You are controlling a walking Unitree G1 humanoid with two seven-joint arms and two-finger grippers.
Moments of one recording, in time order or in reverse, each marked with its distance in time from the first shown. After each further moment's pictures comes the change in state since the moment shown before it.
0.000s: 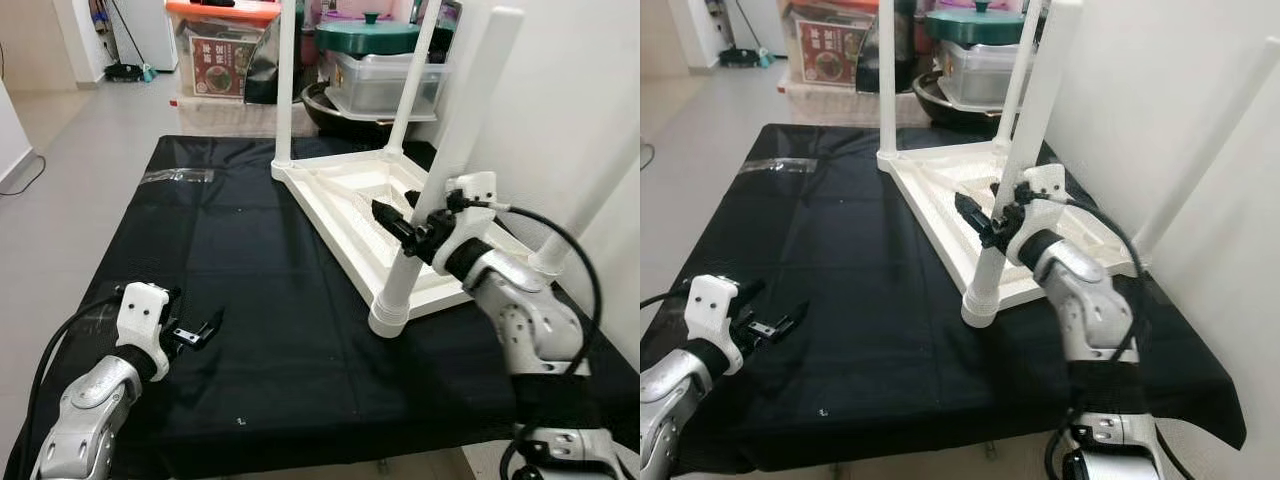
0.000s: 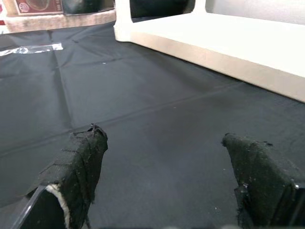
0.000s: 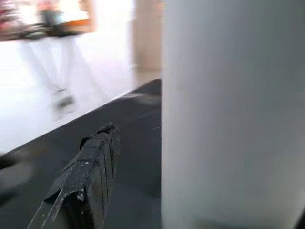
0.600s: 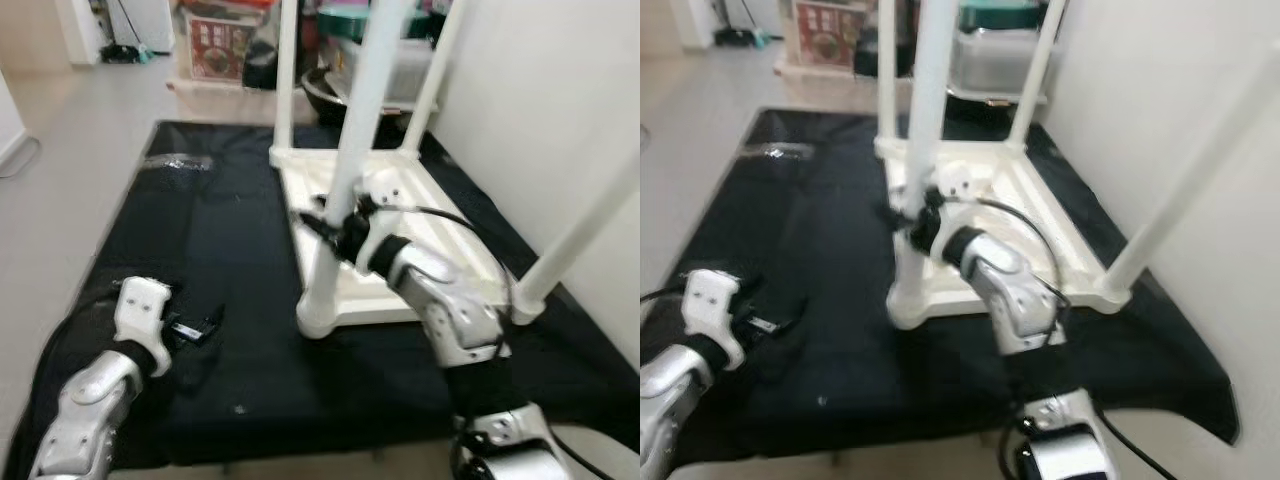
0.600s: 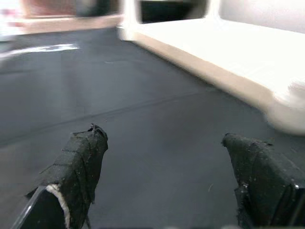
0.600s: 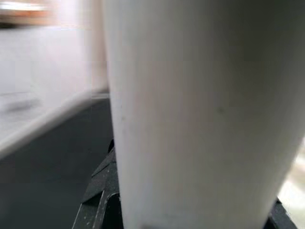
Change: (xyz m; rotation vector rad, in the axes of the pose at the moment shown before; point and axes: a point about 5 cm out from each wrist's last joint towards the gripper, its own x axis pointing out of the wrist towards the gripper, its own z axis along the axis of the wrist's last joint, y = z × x) left arm -0.005 -0.006 -0.003 -0.007 0.007 -0.013; right arm 0.035 0.013 -0.032 0.024 0.093 -0.574
